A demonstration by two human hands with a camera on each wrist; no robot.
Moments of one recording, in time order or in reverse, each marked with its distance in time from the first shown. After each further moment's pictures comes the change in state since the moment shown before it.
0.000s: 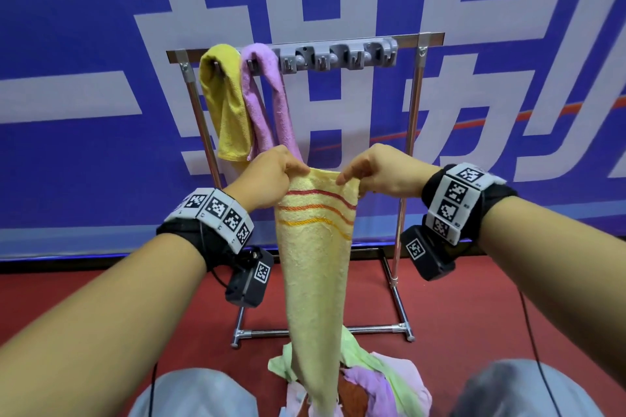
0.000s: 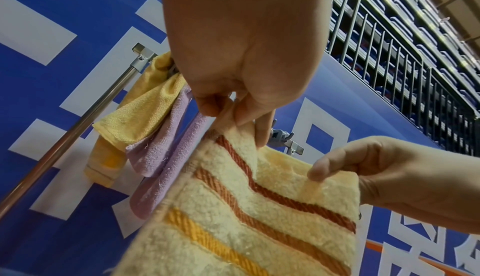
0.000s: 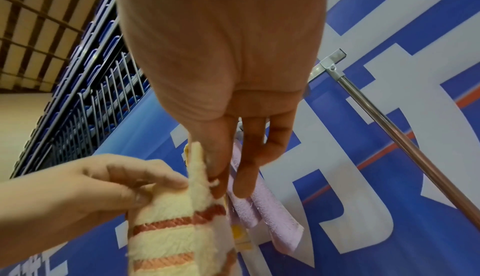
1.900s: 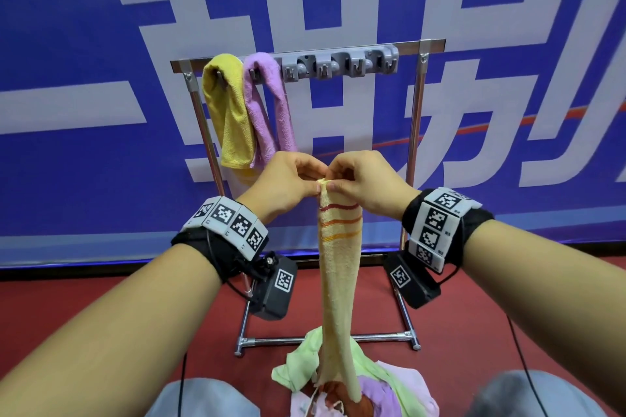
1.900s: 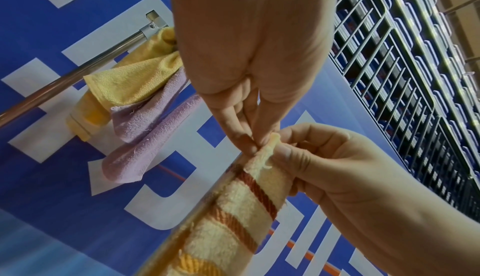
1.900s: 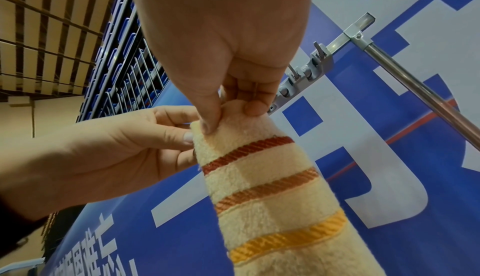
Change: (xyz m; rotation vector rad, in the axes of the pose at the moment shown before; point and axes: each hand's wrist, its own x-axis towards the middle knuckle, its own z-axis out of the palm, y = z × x) left_hand -0.003 0.026 0.012 -0.562 0.041 -0.011; right_hand 0.010 -0.017 0.030 -0.002 0.369 -0.157
